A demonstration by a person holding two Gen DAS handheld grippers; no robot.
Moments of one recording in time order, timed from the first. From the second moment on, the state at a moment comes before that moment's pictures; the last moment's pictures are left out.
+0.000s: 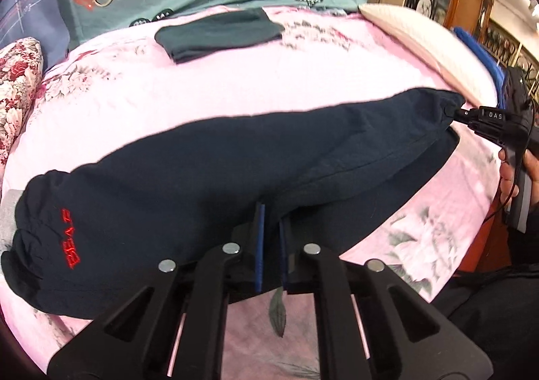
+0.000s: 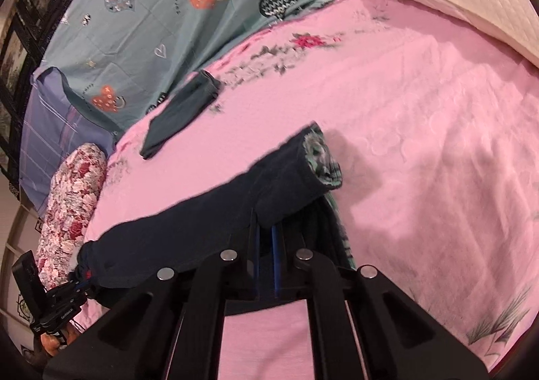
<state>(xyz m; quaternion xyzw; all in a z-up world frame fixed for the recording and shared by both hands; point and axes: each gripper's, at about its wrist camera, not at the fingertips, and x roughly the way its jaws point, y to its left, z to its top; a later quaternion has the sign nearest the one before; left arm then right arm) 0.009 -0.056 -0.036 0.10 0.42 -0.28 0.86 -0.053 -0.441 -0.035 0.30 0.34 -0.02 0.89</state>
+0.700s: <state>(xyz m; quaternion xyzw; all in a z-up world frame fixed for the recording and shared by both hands) -0.025 0.026 -0.025 0.07 0.42 -0.23 0.88 -0.074 -0.433 -0.065 0.28 0.40 -0.02 0.87</state>
